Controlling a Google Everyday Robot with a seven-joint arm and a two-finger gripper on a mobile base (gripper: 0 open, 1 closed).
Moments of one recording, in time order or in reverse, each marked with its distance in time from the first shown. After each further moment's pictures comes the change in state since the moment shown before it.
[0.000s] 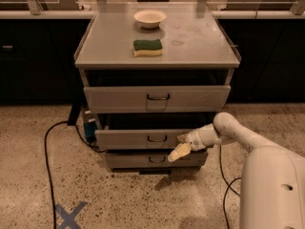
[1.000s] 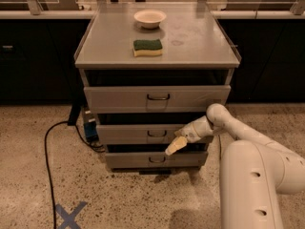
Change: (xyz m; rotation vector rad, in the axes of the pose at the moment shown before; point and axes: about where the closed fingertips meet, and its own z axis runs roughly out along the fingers) arm -0.012 -0.037 0.010 0.024 0.079 -0.011
